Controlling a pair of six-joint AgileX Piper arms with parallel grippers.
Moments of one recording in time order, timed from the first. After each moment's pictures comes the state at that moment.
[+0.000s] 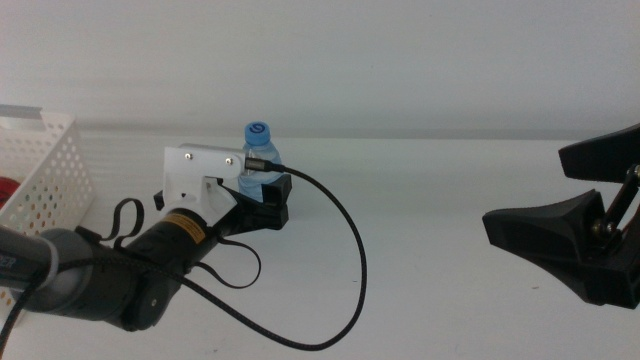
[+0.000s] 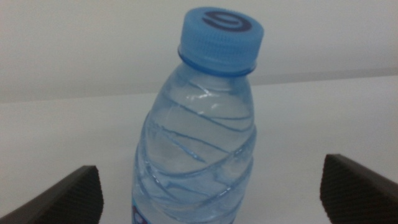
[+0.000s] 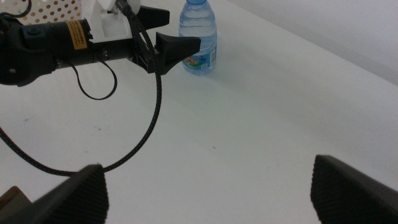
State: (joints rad) left arm -0.42 1.85 -0.62 -0.06 -0.84 -0.20; right arm 0.72 0.92 -1.00 -0.01 0.83 0.02
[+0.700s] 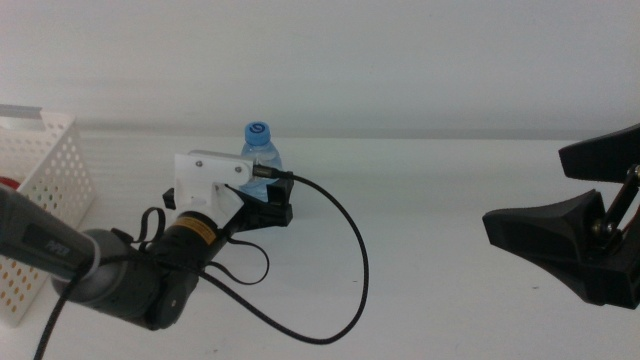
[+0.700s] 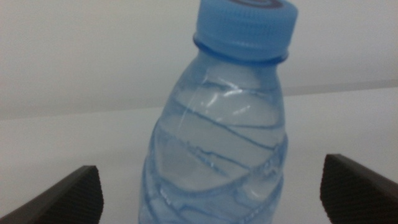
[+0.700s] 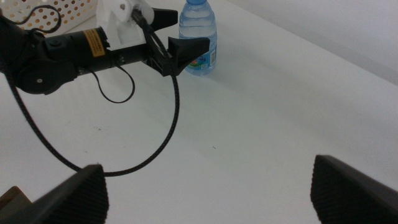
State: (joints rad) left arm -0.42 1.99 -0.67 -0.08 -1.00 -0.15; right arm 0.72 0.92 -1.00 -0.01 0.83 0.02
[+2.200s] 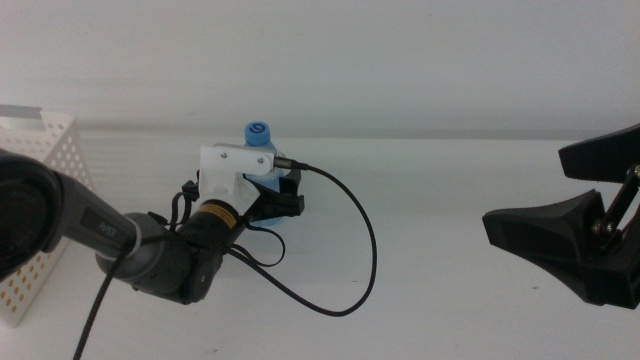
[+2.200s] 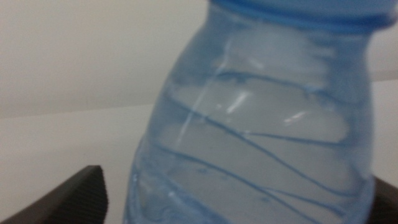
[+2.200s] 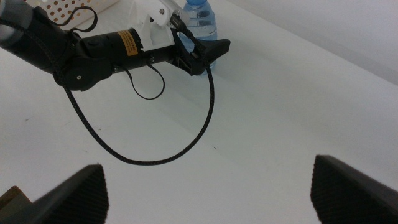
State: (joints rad) left arm -0.42 2.12 -0.85 -0.12 -0.93 -0.11; right arm 0.72 0.92 -1.00 -0.01 0.83 0.02
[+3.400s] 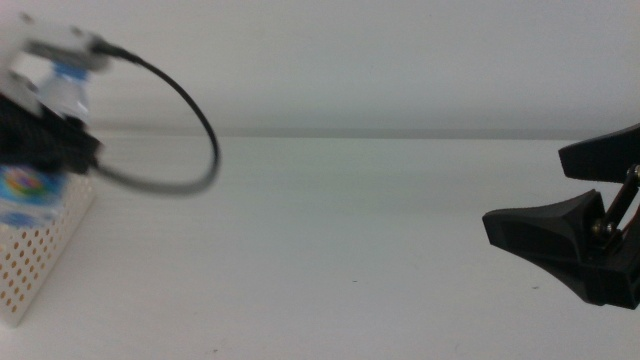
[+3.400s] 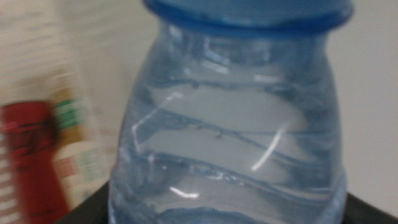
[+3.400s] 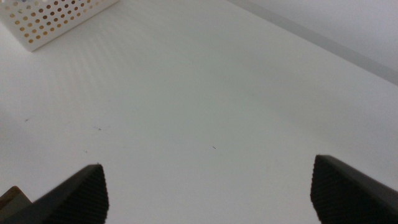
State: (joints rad) left arm 0.04 1.38 -1.19 -0.09 0.98 0.34; right arm 0.72 0.92 -1.00 -0.01 0.83 0.02
